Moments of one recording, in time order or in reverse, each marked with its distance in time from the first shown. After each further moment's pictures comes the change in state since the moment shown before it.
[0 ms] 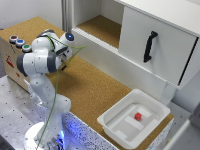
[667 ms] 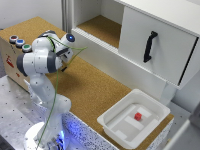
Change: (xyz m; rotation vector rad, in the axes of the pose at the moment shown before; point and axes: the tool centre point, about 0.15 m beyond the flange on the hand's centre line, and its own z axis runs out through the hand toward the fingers) arm 0.000 0.002 0.000 -0.003 0.008 0.047
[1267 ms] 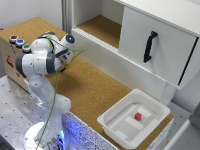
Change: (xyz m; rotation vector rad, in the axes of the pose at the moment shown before) arm 0.002 0.031 -0.021 -0.018 0.072 0.040
